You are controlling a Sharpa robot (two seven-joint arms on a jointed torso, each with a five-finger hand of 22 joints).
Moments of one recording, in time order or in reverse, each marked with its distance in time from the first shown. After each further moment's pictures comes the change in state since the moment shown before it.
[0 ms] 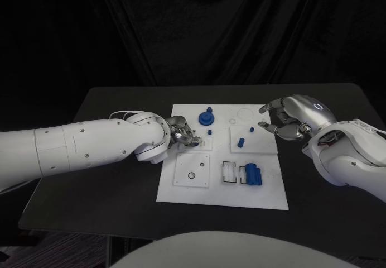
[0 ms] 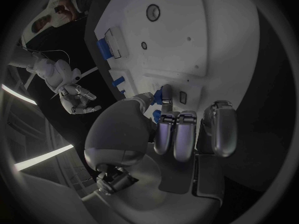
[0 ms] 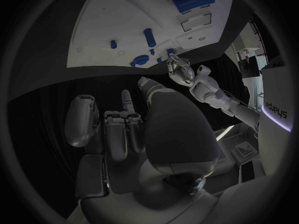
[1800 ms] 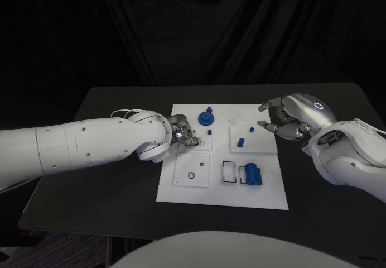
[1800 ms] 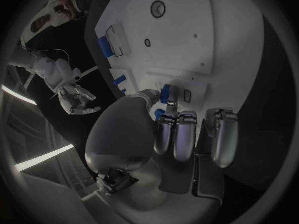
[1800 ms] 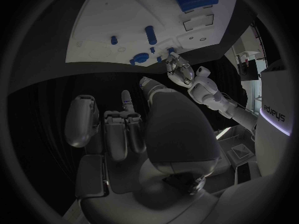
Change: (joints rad) left arm 0.010 0.010 -0.002 0.004 0.003 -0.017 -0.015; left_hand 0.179 -0.012 0.054 -0.013 0.279 -0.005 0.014 0.064 0.000 0.000 0.000 0.000 0.000 0.000 0.000 0.000 0.000 -0.032 0.029 -0.004 0.117 0.000; right arm 0.001 0.001 0.000 -0.001 -0.035 -0.017 0.004; right_hand -0.016 0.000 -0.011 0.000 -0.012 -0.018 -0.003 0.000 0.006 0.000 0.000 0.000 0.000 0.002 -0.002 0.000 0.000 0.000 0.000 0.000 0.004 0.000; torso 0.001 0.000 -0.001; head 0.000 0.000
